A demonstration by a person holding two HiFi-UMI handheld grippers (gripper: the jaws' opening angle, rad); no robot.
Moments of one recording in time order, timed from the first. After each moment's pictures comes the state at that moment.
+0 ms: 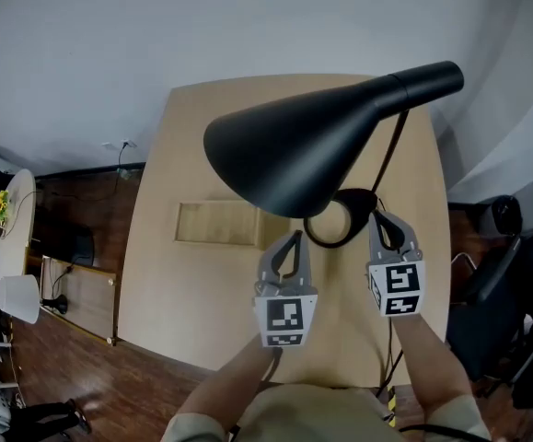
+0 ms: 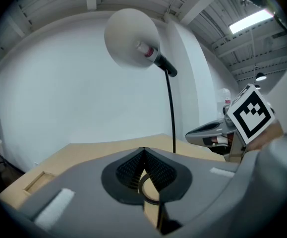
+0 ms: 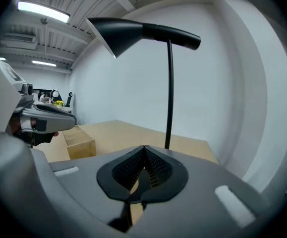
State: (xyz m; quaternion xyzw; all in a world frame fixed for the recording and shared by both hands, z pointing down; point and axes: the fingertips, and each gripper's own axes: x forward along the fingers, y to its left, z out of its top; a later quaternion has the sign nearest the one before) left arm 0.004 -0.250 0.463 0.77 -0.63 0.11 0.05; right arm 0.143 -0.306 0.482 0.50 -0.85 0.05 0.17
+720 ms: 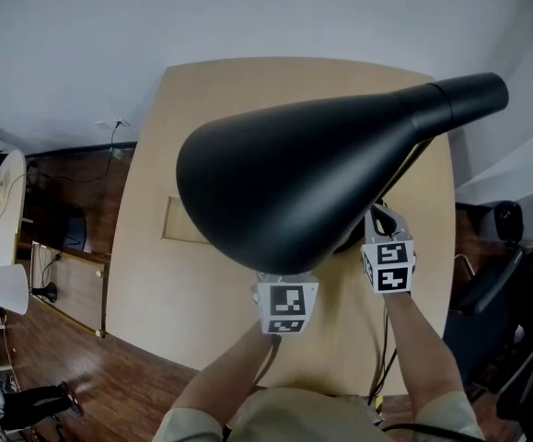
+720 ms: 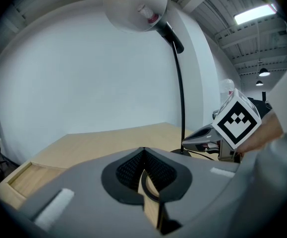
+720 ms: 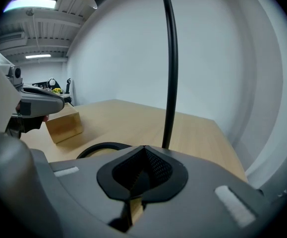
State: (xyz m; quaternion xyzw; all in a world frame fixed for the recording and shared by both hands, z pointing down) left arm 0.000 -0.294 0.526 0.76 -0.63 0.16 0.08; right arm 0.141 -0.363 0.589 0.48 -0.83 0.11 0.27
